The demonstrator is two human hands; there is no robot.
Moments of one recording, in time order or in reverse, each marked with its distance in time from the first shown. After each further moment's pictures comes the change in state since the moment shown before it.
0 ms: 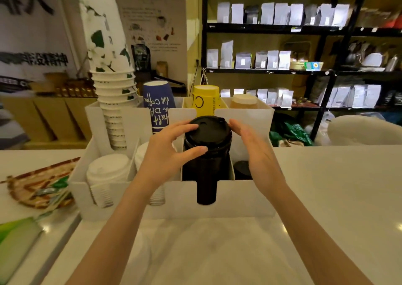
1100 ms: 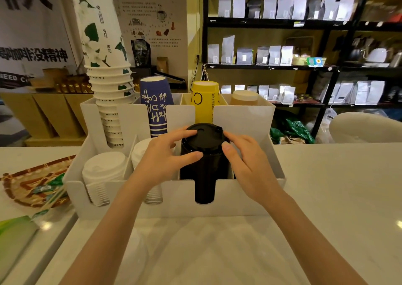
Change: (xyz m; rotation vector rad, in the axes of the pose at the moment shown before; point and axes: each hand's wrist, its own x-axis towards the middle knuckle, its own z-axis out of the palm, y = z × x) left_hand 0.002 -0.011 0.004 -0.001 -0.150 -0.124; right_hand 0.000 0.023 0.007 -0.447 0.008 -0.112
